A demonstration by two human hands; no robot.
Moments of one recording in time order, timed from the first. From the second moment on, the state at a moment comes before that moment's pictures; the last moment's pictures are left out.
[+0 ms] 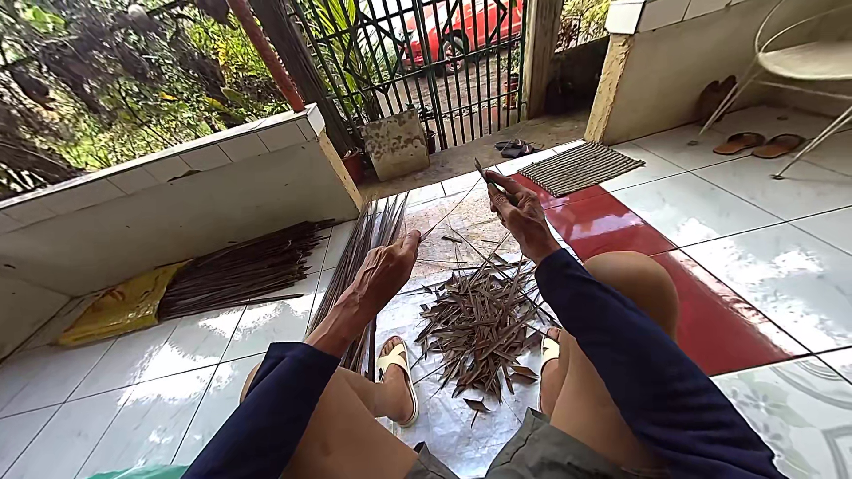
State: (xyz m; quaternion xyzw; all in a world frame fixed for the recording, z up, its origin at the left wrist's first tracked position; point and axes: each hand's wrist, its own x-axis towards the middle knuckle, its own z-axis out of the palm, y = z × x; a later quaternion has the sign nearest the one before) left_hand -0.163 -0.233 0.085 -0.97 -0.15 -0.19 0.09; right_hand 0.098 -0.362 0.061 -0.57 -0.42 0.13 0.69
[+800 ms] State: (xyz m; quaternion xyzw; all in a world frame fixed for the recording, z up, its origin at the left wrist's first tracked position) left_hand -0.146 -0.233 0.082 -0.96 -0.17 -0.19 0.06; right_hand 0.055 -0.363 0.055 -0.56 -0.44 0.07 0.70
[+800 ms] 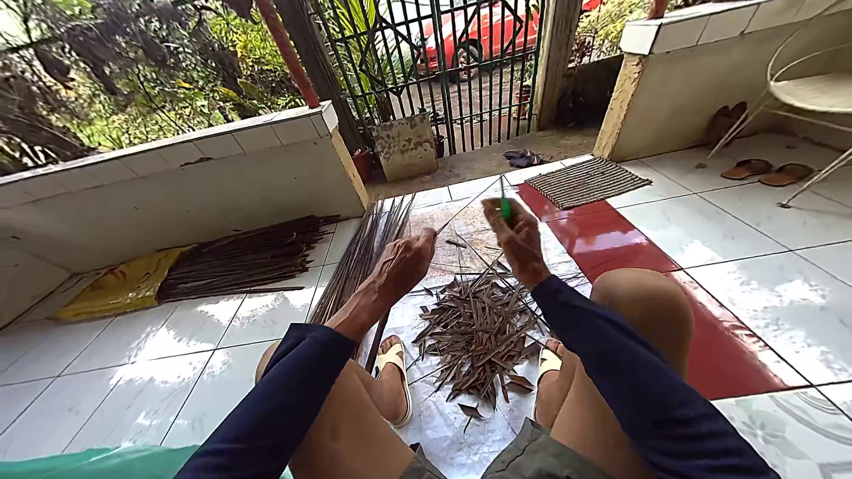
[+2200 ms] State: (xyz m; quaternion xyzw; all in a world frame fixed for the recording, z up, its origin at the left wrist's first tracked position) left_hand -0.142 -0.189 0.099 -0.71 -0.18 -0.08 -0.68; right_hand 0.016 -0.351 0.034 -0.61 -0.54 0.04 0.57
